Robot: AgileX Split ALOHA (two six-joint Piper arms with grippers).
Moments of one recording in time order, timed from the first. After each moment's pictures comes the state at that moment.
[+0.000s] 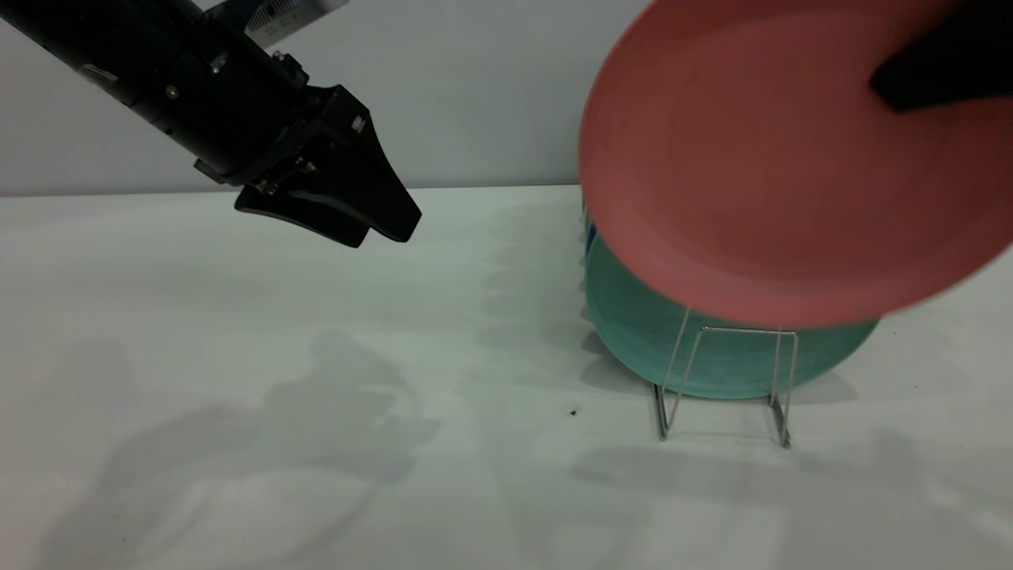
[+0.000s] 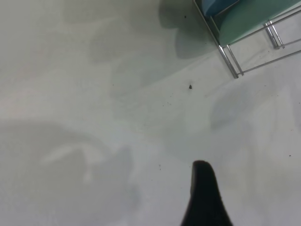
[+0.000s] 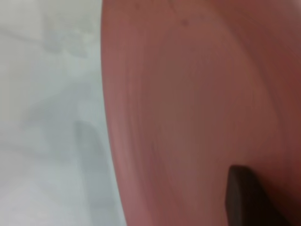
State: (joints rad) left arm -0.24 1.89 -1.14 -0.90 0.60 0.89; right arm 0.14 1.29 -0.77 0.94 0.49 -1.81
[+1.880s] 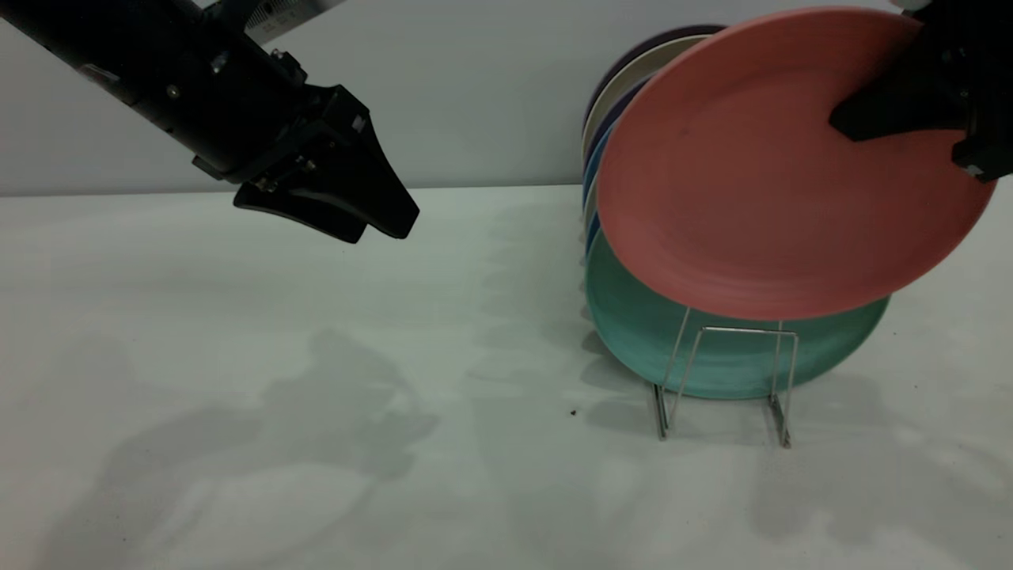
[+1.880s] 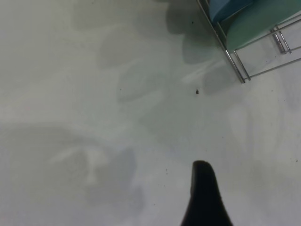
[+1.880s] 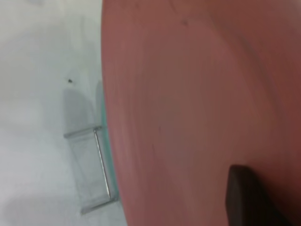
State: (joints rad) left arm -0.24 1.89 -1.14 -0.90 0.58 0.90; right arm 0.14 1.52 -0.83 1.08 0.36 -2.08
